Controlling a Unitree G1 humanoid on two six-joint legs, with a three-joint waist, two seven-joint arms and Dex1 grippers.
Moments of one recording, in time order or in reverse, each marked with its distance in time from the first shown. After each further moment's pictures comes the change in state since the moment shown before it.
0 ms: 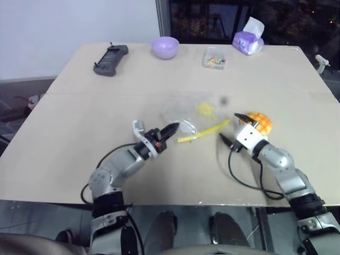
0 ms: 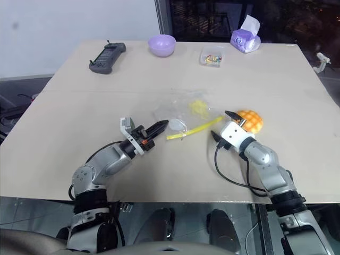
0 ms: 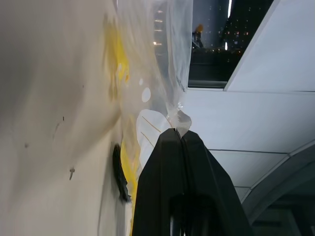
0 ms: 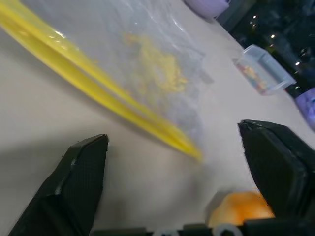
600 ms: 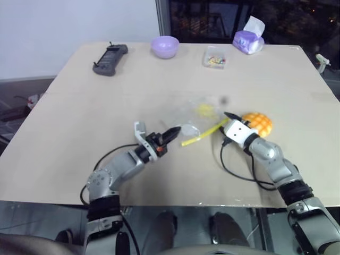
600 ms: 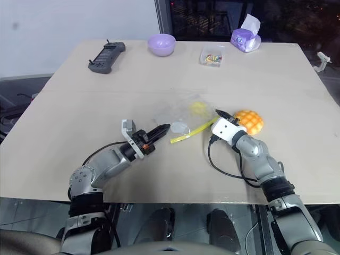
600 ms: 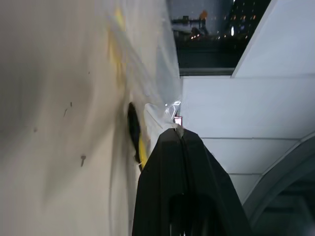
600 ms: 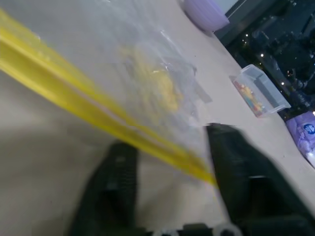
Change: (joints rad) left arm 0.052 0.072 -0.099 -0.045 0.052 -0.020 -0.119; right arm -0.117 0.038 0.034 0.189 -0.092 -0.120 -0.063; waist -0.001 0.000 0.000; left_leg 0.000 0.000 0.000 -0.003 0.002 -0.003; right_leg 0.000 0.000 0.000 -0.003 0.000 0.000
